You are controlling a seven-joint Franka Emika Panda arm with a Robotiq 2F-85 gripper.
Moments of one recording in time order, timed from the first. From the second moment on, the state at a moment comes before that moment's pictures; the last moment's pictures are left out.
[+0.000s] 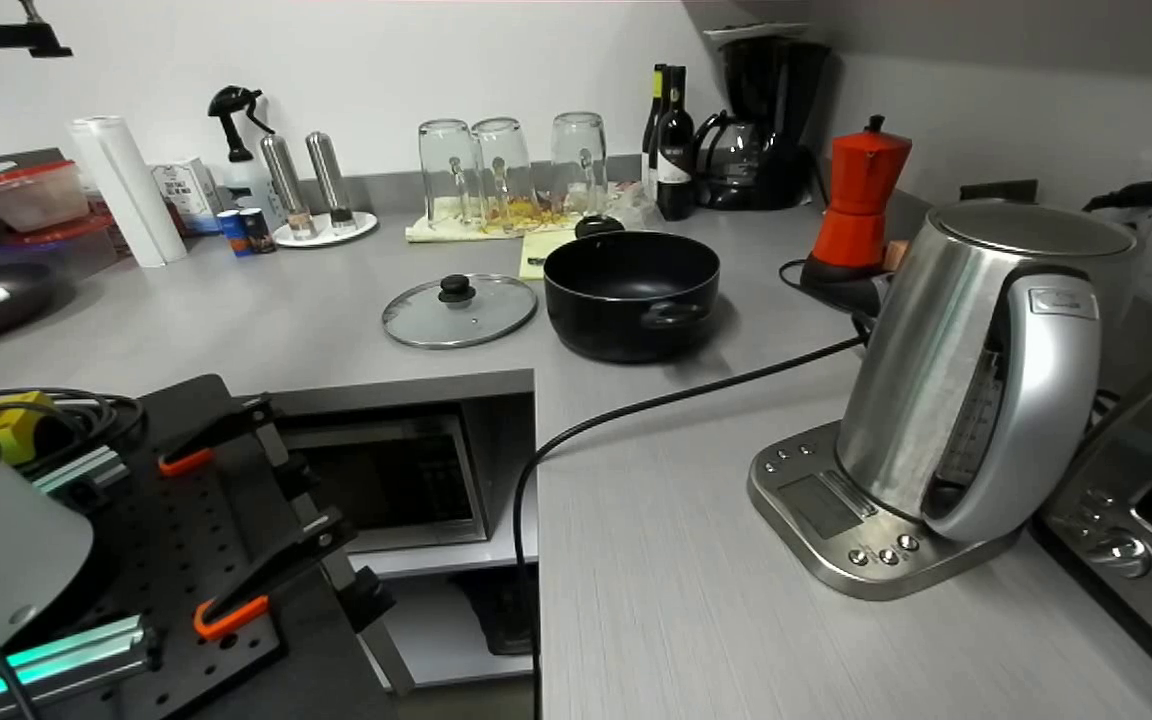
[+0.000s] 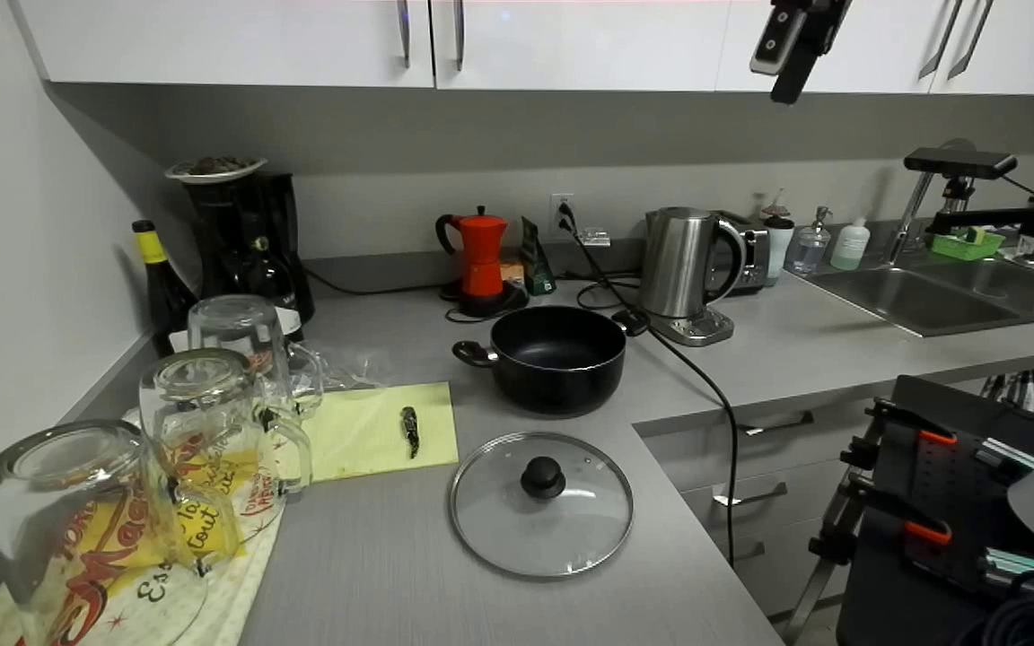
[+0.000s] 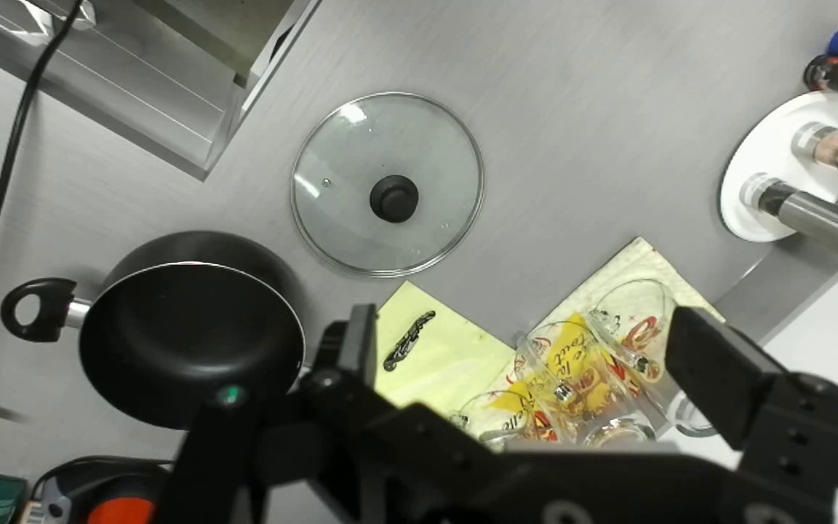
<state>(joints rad) 0.19 -0.64 0.23 -2.36 0.28 1.98 0.29</state>
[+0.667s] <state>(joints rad) 0.16 -0.42 0.25 -2.34 0.19 2.02 0.29</state>
